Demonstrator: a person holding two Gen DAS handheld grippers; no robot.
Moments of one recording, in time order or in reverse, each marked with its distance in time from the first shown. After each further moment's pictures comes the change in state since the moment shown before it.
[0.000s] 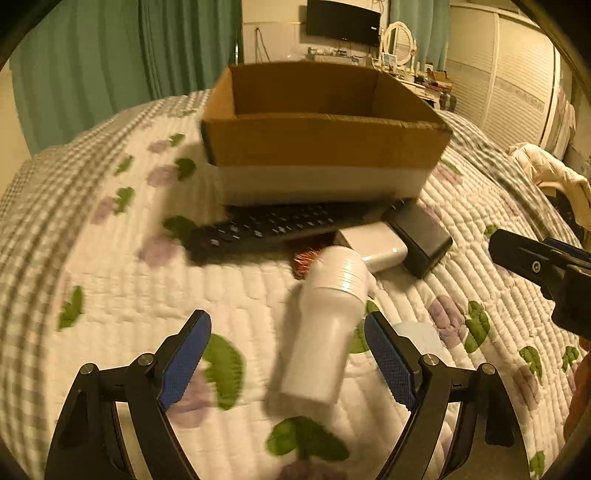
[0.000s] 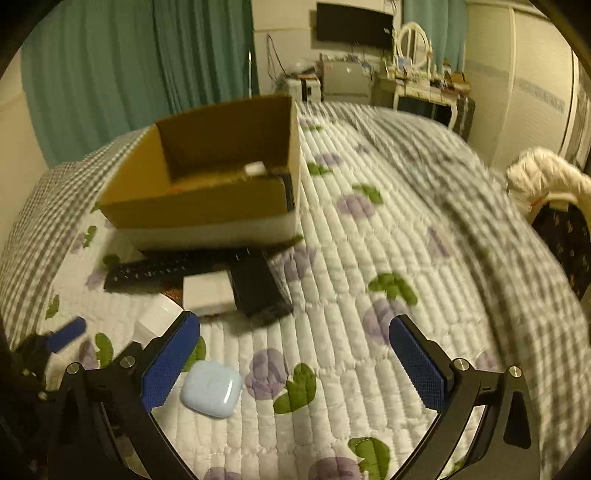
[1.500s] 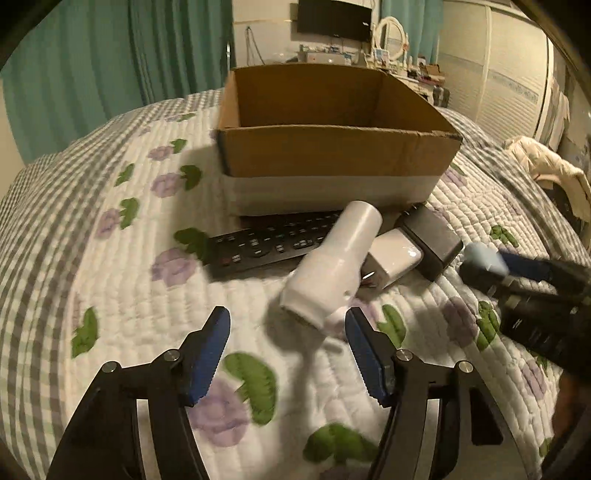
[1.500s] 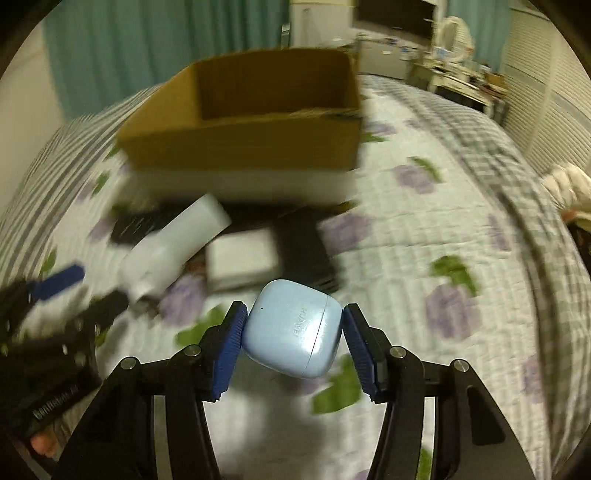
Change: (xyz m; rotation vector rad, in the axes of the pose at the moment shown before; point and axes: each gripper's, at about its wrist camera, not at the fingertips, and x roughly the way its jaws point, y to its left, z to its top) left arm 0.000 0.020 0.019 0.038 0.018 -0.008; right arm 0.035 0.023 -0.001 -0.082 0.078 0.030
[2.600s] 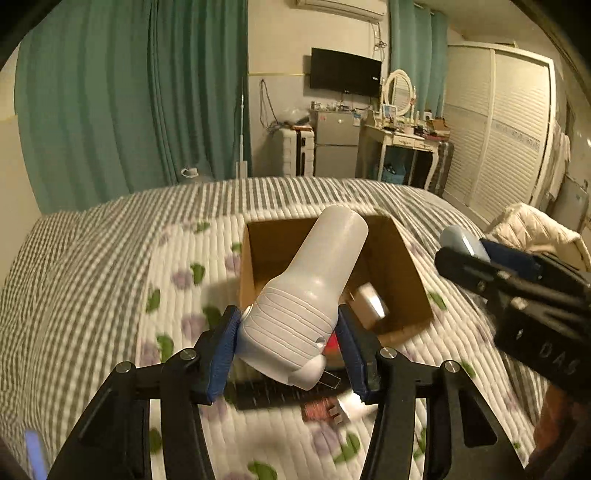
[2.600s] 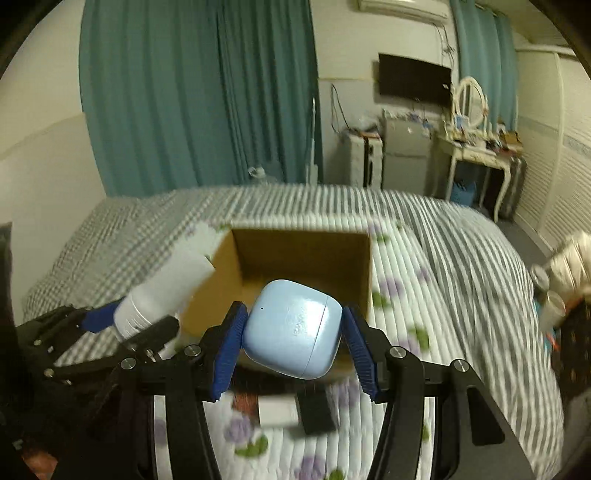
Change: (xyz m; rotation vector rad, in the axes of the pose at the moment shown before) left arm -0.080 0.015 0.142 -0.063 -0.196 0.021; right arm -0.100 0.015 0.143 -0.088 -0.298 0.170
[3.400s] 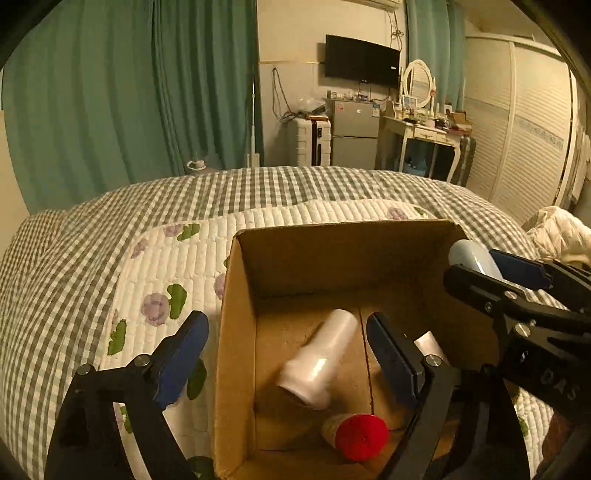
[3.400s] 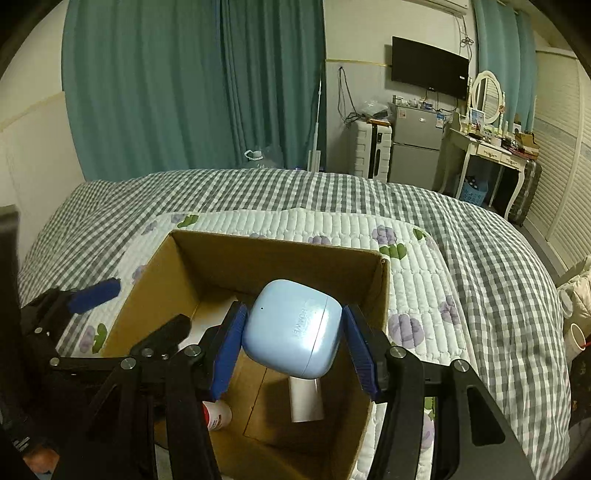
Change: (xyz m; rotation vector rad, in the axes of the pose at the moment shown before) left arm 0.120 0.004 0.017 -0.004 0.023 0.055; right arm 0.132 -0.034 0.011 -0.031 0.077 -0.002
